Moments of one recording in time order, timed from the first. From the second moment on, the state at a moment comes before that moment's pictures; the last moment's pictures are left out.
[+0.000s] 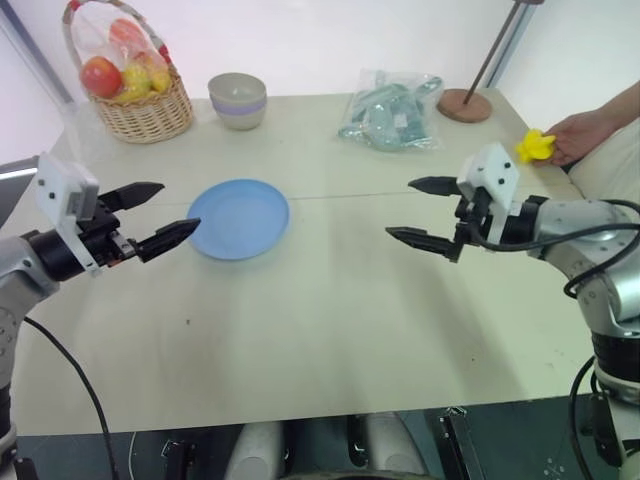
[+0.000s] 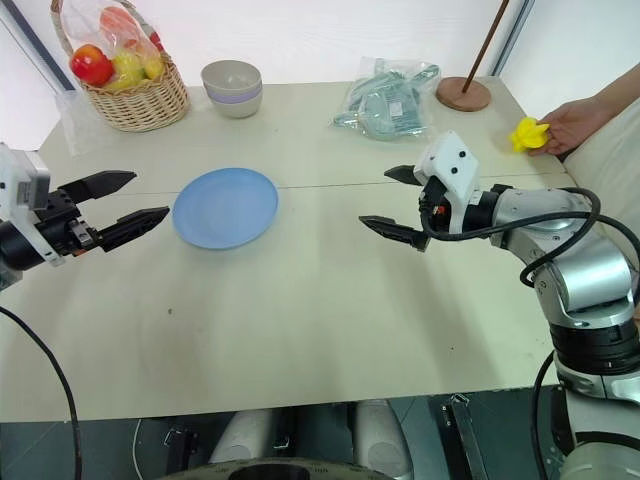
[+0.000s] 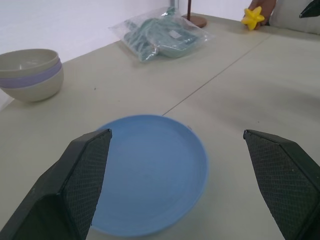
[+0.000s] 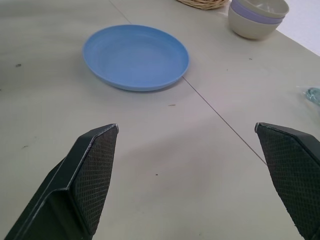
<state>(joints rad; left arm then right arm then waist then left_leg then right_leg) -0.16 0.88 0.48 -0.34 -0.72 0.64 -0.83 -0.51 -0.81 -0.06 -0.34 0.49 0.69 0.88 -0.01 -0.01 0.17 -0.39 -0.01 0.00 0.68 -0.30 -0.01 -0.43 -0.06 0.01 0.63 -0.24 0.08</state>
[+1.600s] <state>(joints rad) -0.28 0.84 0.34 -0.28 -0.68 0.62 -0.84 -0.76 -0.40 -0.14 -0.38 0.49 0.89 0.21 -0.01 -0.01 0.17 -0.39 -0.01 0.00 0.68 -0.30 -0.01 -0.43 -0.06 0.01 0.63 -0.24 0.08</state>
